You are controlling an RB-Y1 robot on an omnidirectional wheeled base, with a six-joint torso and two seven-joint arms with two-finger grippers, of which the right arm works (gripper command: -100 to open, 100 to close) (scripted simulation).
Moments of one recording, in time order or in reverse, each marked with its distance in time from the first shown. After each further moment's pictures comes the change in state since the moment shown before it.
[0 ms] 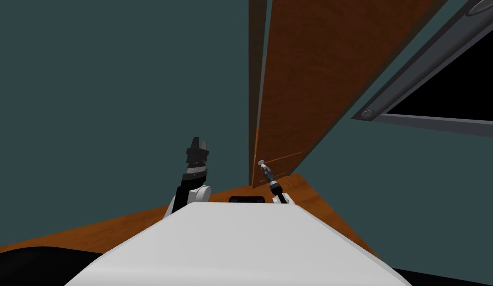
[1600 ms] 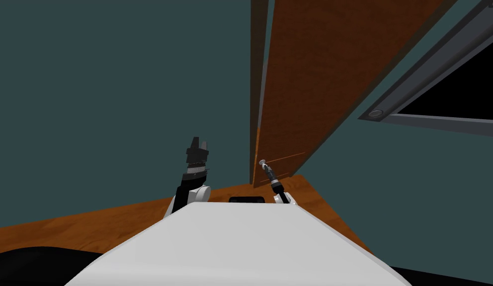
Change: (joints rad) arm -0.020 -0.040 0.032 0.014 -0.120 0.002 -0.260
